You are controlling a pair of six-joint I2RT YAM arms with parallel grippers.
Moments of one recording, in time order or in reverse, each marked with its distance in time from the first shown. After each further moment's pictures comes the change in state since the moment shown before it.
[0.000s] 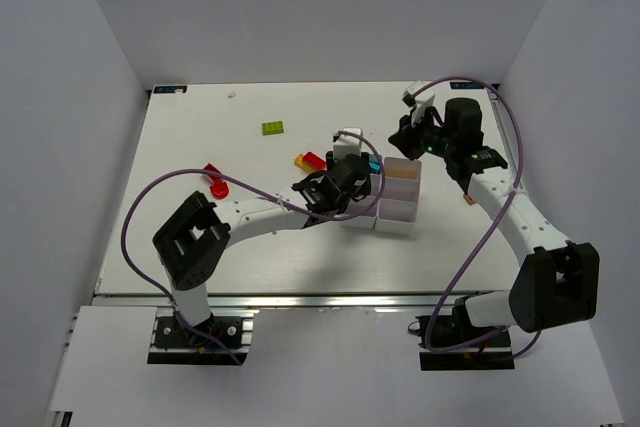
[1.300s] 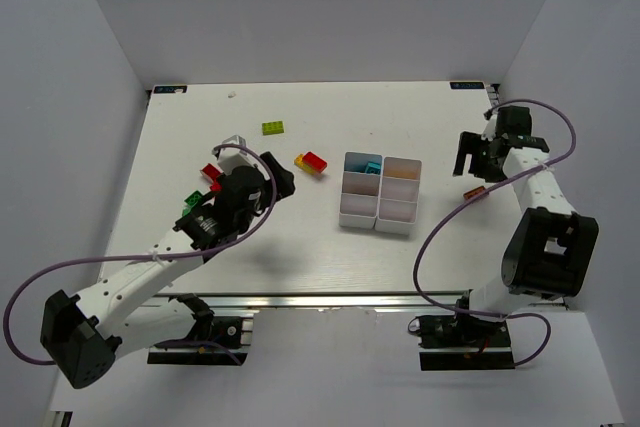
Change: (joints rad) left arm 0.241 -0.761 -0.423 -0.283 0.071 -0.266; right arm -0.394 0.172 0.109 -0.518 0.377 0.204
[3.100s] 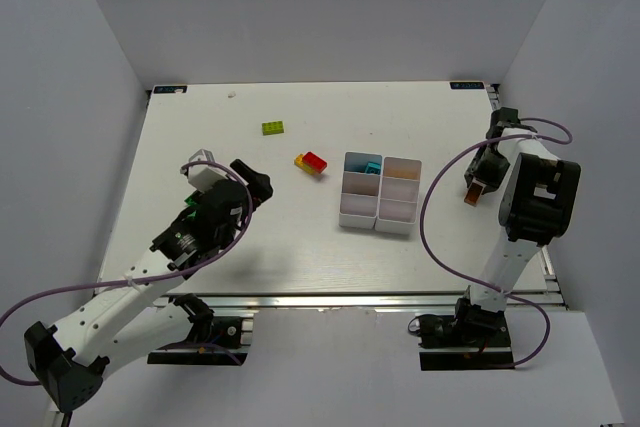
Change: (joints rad) left arm 0.006 -0.196 -0.059 -0.164 -0.152 -0.174; right arm -0.063 0.436 0.210 -0.080 0.226 0.338
